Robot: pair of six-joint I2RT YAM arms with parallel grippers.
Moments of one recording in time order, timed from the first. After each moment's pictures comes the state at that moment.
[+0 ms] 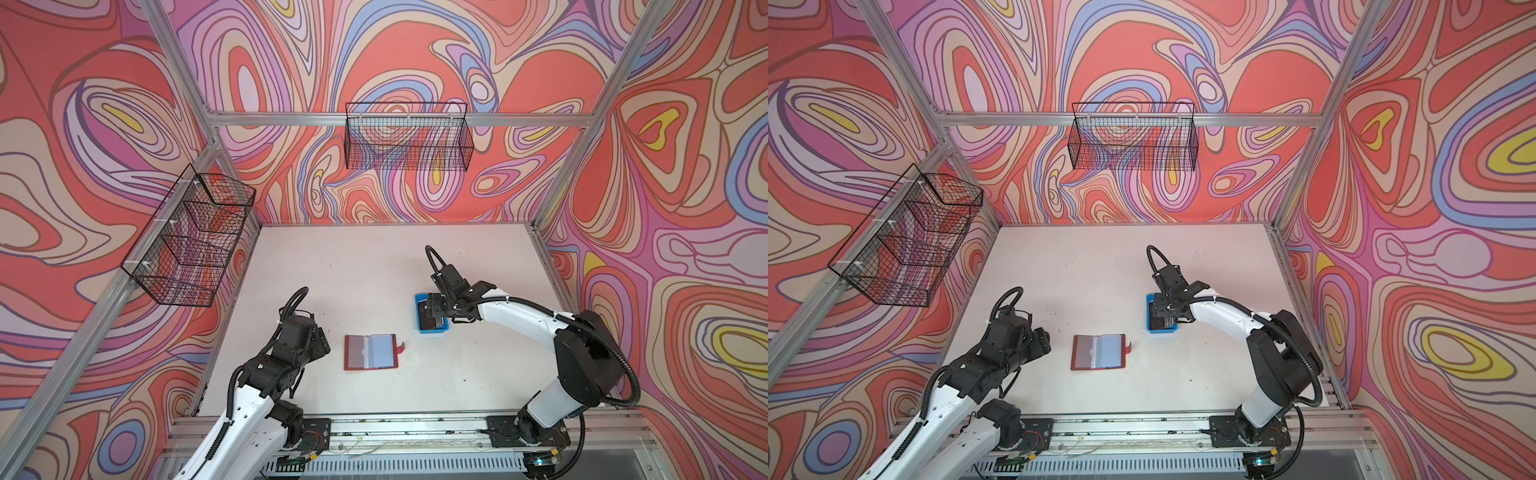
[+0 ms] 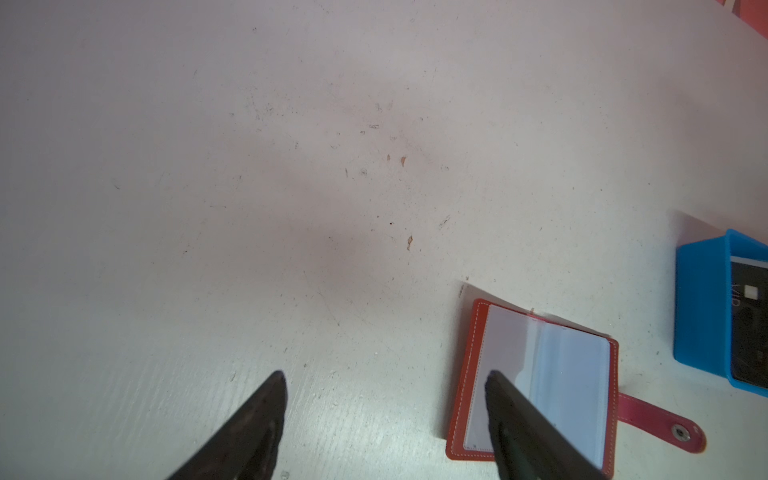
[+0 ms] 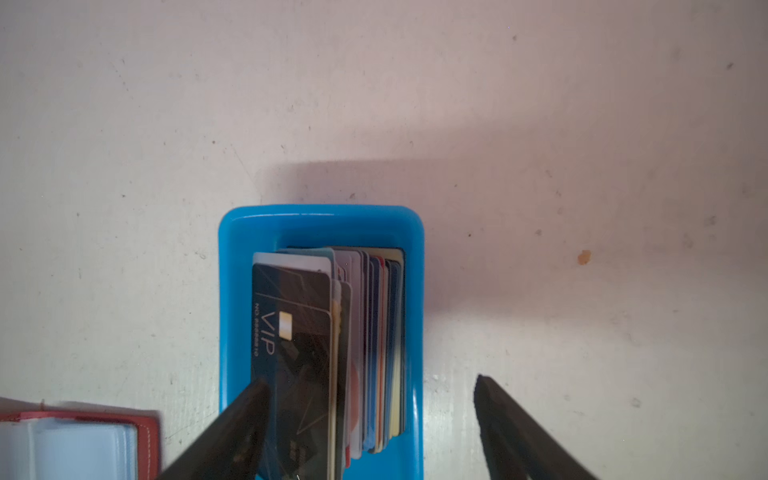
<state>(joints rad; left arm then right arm) -0.35 0.65 0.54 -0.80 -0.21 -0.71 0.59 1.64 1.06 -0.53 0.15 0.56</state>
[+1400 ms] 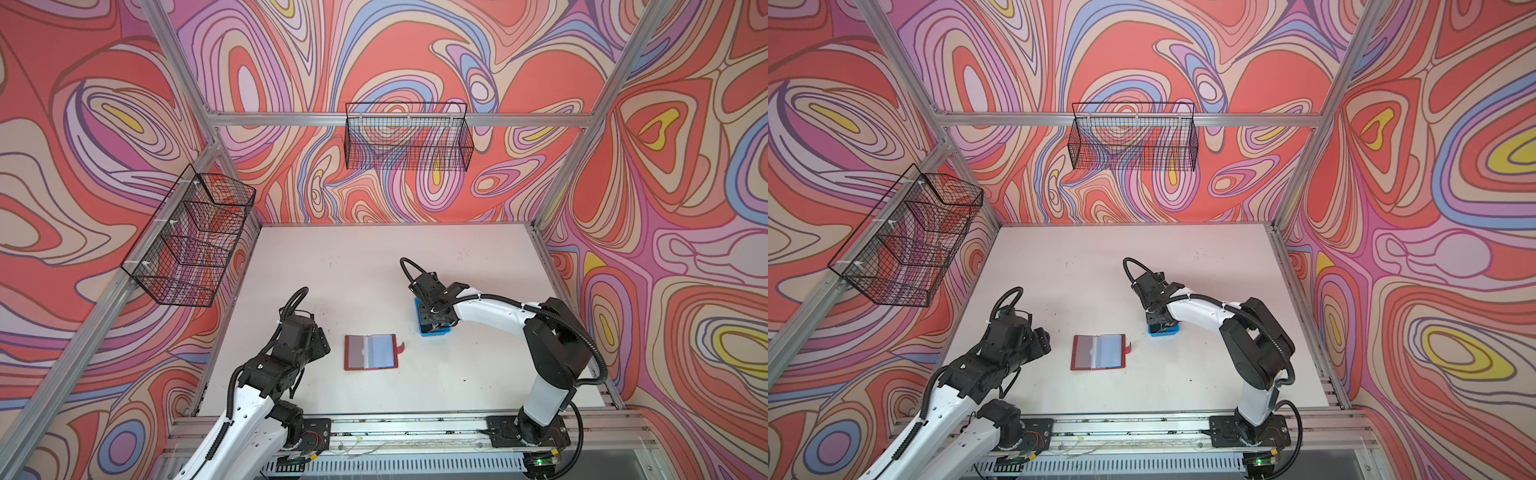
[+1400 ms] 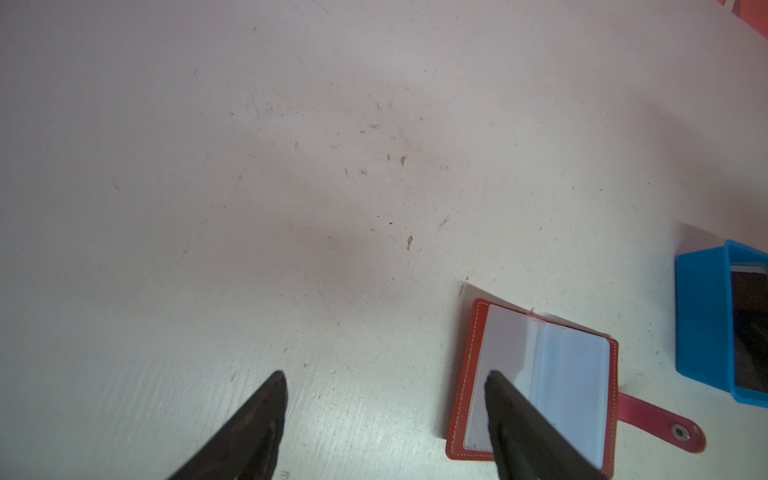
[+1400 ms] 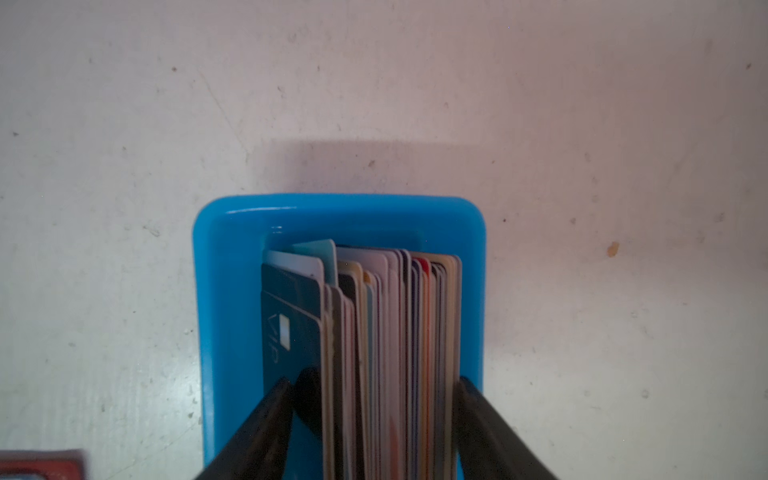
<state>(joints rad) -0.35 0.65 0.54 -0.80 -0.21 -0.71 0.71 1.79 1.17 -0.63 0.30 0.59</state>
